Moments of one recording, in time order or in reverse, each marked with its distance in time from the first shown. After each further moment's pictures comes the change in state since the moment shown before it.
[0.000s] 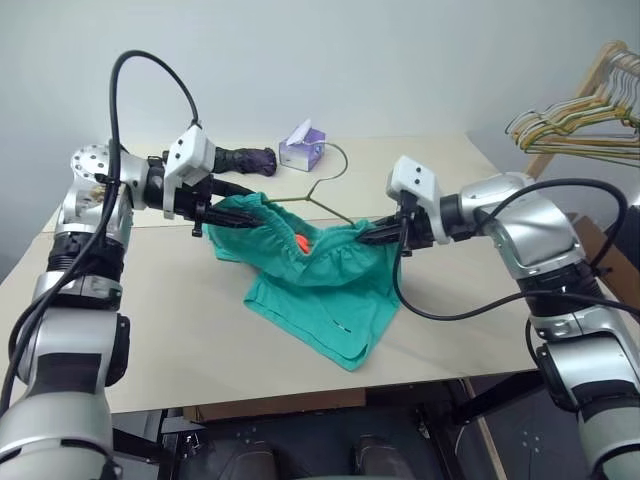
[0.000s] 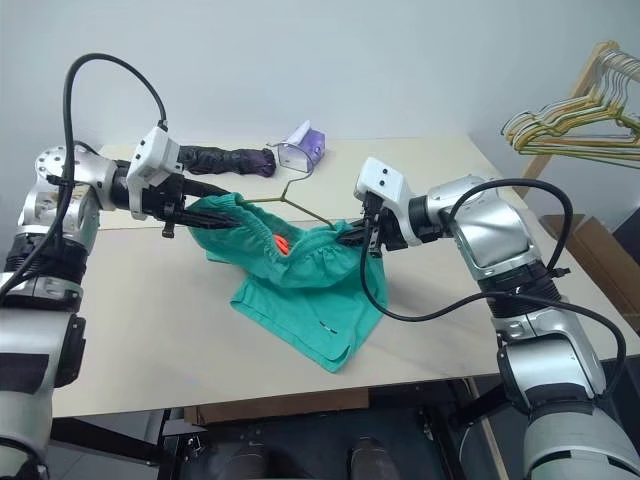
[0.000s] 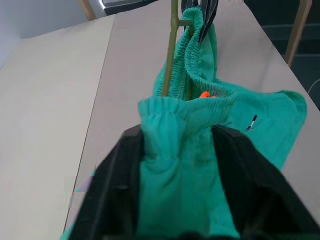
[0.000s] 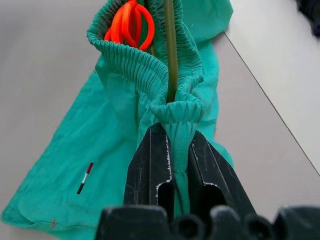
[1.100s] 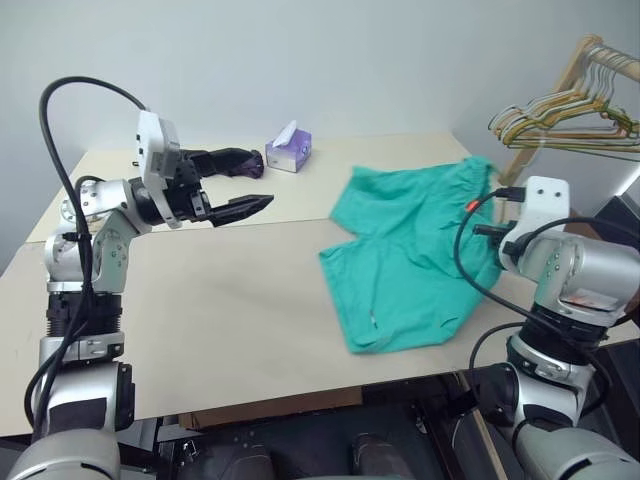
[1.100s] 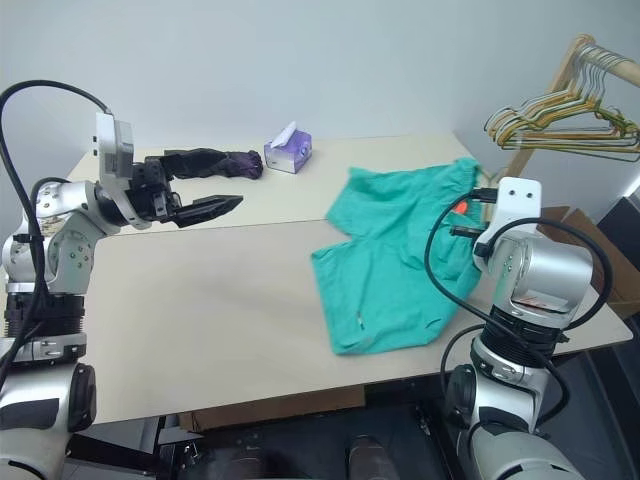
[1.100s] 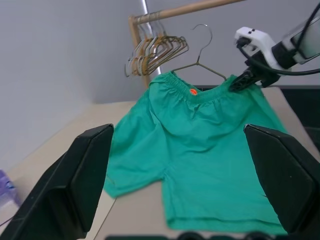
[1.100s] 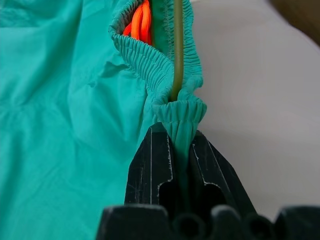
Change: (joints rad) left arm 0.351 -0.057 0.290 -0.624 -0.286 0.350 0.374; right arm 0.119 0.392 -0.781 -0.366 -0.340 0.885 -1.142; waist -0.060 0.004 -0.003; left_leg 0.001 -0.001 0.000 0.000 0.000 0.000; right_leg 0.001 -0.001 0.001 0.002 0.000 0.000
